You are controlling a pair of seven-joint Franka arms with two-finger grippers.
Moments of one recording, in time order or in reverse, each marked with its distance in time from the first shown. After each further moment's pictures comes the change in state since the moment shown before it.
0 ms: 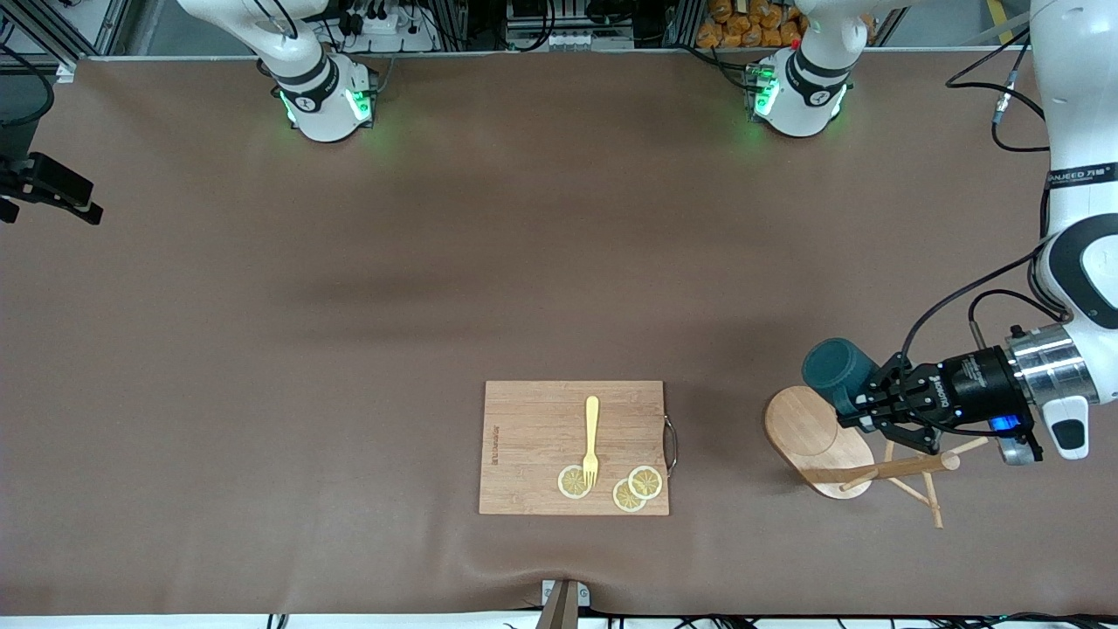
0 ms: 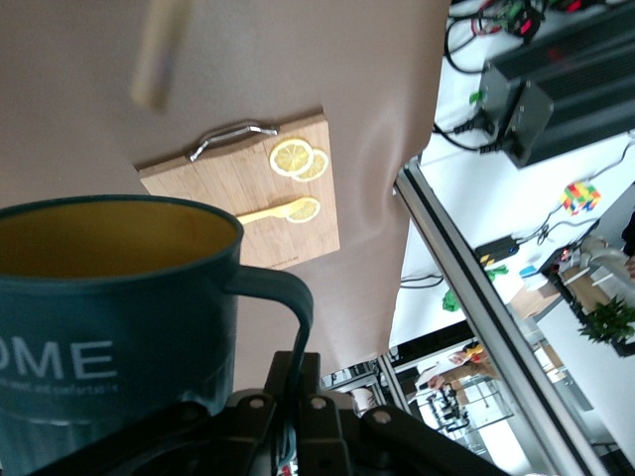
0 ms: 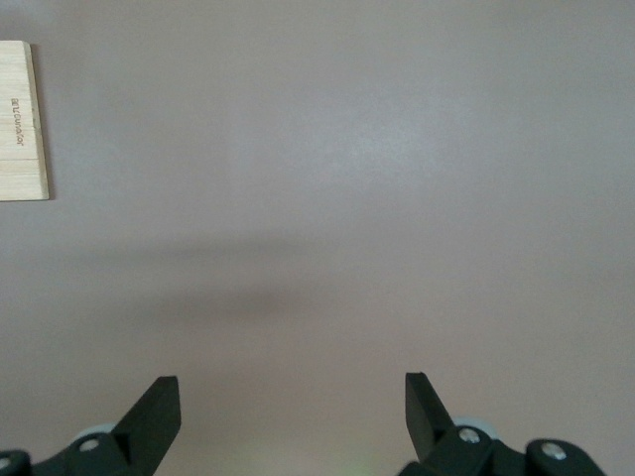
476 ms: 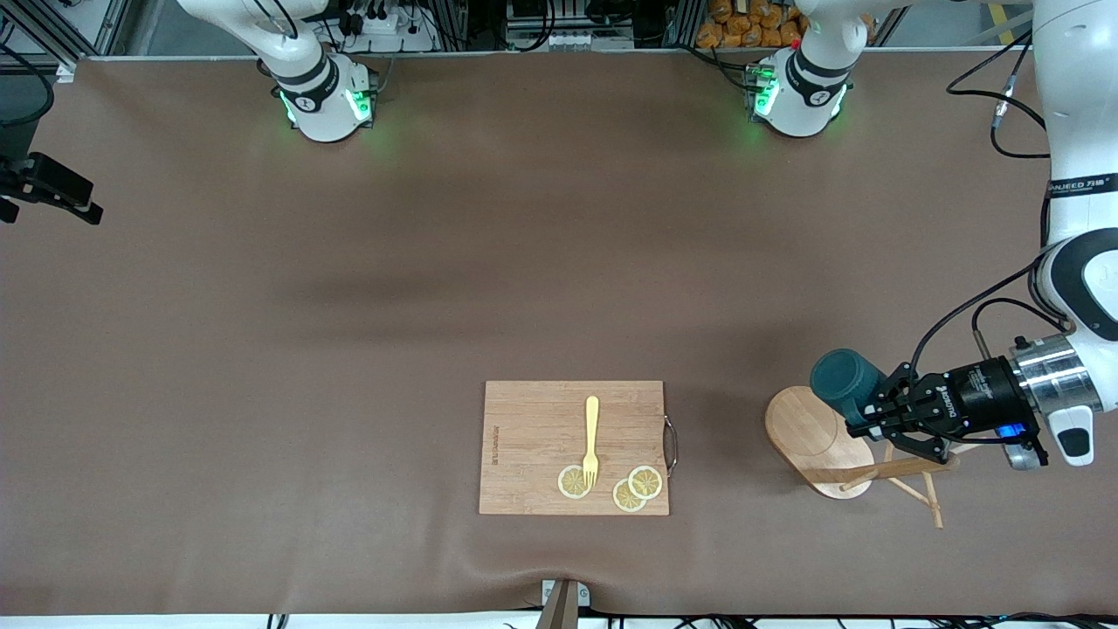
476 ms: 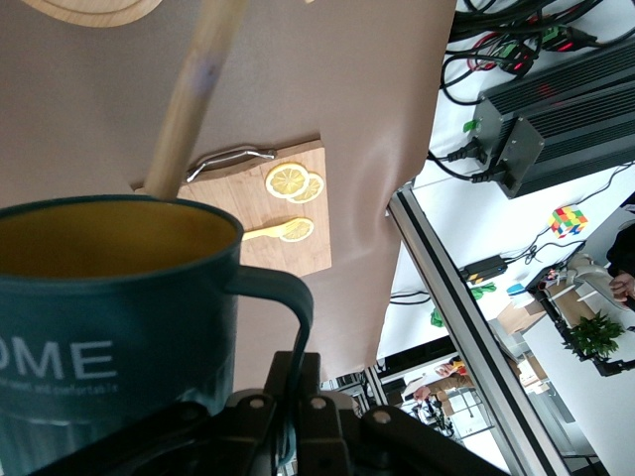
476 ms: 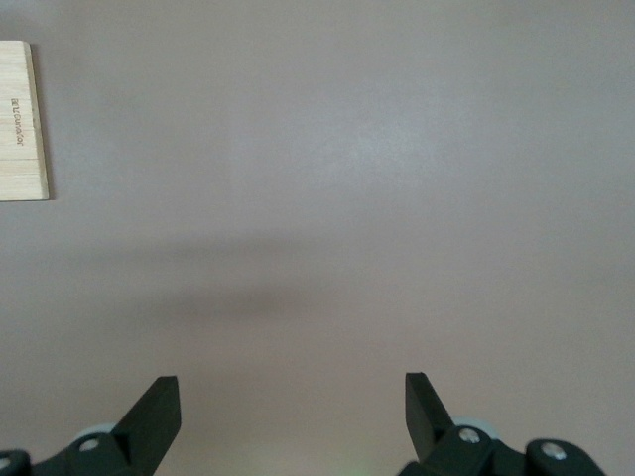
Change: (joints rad) left arm 0.010 0.025 0.000 0.007 -0.001 0.027 -0.002; right arm 0.000 0.000 0.000 0.000 0.000 0.000 0.000
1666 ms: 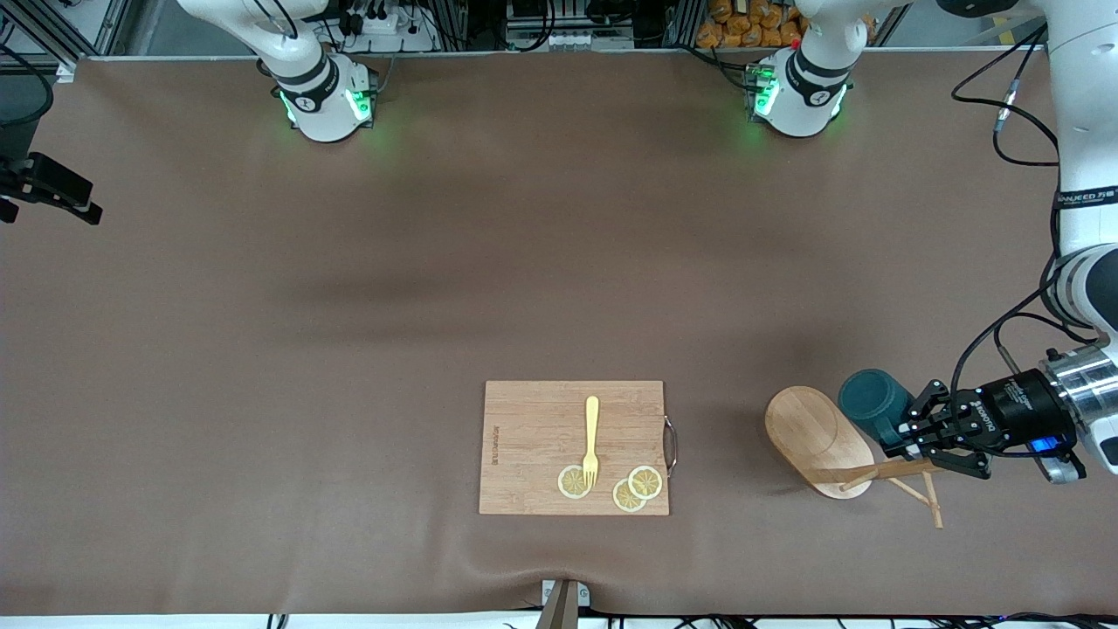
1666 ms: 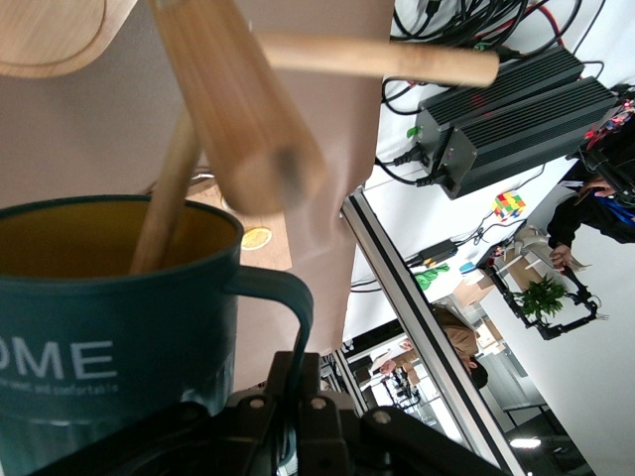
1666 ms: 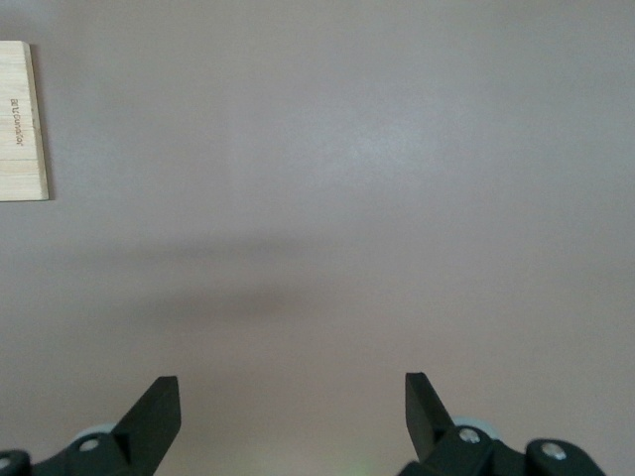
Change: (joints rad) left arm 0.069 0.056 0.007 0.027 -0.109 0.003 0.164; right arm 0.000 0.000 -0.001 0.000 0.000 0.000 0.000
